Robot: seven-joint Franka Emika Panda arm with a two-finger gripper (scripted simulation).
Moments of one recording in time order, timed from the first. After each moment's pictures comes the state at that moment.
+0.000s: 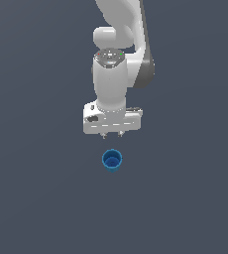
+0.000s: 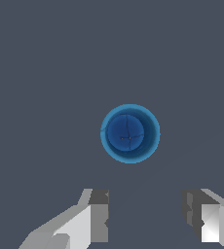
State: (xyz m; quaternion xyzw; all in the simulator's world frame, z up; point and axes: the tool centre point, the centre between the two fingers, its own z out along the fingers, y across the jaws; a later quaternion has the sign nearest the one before) arm 0.016 -0.006 0.195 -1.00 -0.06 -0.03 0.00
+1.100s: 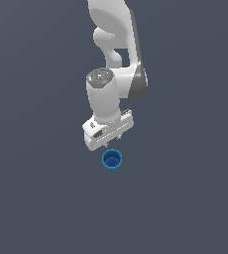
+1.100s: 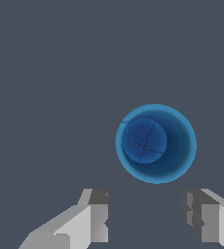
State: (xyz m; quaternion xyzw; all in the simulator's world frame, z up) arm 0.016 -0.006 0.149 -0.95 -0.30 -0.04 0.04
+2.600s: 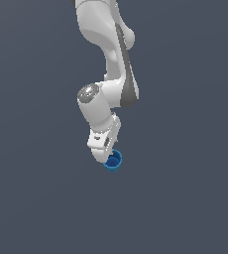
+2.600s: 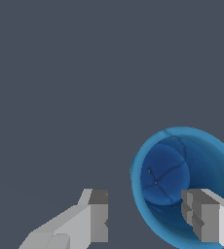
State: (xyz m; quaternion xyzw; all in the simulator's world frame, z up) arm 0.016 -0.004 0.105 -0.81 -0.58 -0.10 0.08
